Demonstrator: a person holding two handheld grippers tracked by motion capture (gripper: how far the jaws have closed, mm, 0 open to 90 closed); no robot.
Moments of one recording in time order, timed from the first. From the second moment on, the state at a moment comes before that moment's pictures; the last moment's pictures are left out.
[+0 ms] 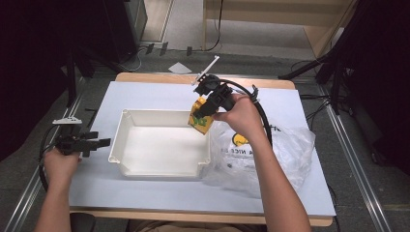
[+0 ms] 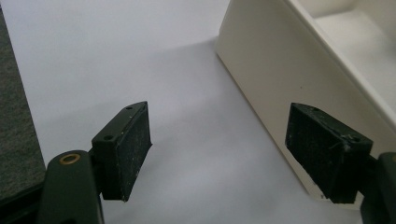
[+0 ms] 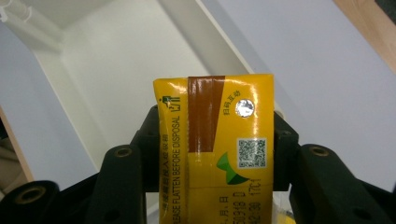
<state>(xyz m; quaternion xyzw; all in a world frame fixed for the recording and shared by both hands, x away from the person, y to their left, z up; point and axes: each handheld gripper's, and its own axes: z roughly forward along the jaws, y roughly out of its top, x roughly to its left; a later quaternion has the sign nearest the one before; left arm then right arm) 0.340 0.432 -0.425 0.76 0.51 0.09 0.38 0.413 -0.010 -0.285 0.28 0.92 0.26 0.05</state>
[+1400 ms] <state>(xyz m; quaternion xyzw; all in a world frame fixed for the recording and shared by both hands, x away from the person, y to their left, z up) 0.343 0.434 -0.424 0.76 0.51 0.07 0.39 0.440 0.030 -0.348 0.28 0.94 0.21 0.02</state>
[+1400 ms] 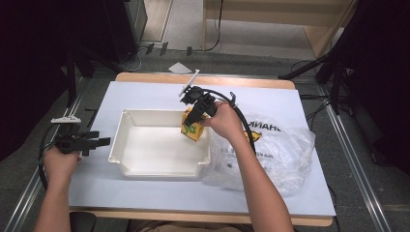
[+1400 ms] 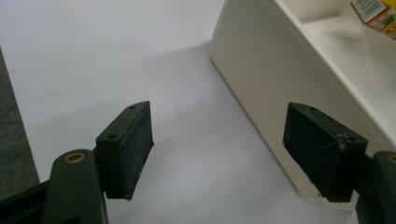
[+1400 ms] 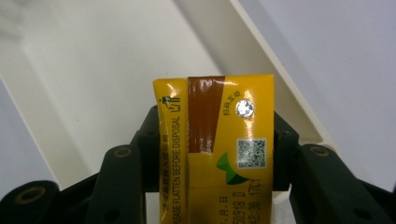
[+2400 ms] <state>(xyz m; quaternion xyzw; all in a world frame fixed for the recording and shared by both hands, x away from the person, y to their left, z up) 0.343 0.434 -0.422 0.76 0.51 0.07 0.40 0.452 0.036 -0.366 0.28 0.94 0.18 0.02</state>
